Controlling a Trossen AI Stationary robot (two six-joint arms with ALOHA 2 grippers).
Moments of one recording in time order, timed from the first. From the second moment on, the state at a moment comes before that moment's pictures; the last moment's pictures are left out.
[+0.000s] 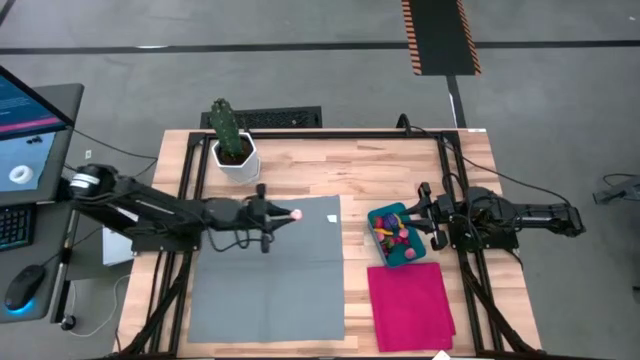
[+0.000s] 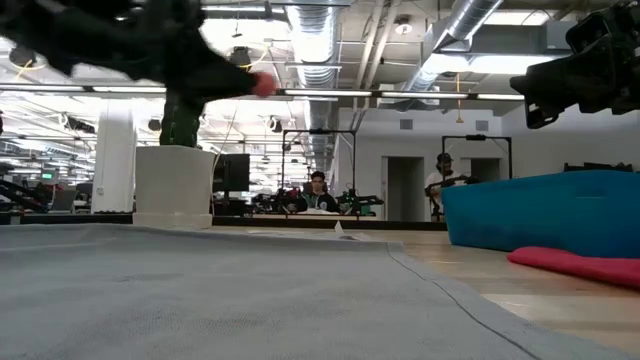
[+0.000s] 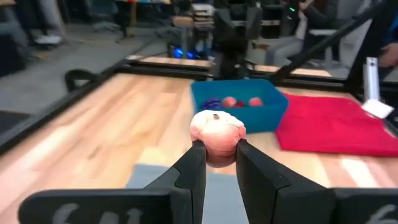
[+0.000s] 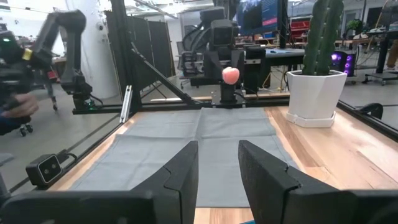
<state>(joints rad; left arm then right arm) -0.13 1.15 0.35 0.64 -0.27 -0.10 -0.03 0.04 0.01 0.04 -0.18 0.03</state>
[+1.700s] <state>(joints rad) 0.05 2.16 1.48 0.24 0.14 -0.28 -0.03 0.04 0.01 0.04 -0.18 0.03</state>
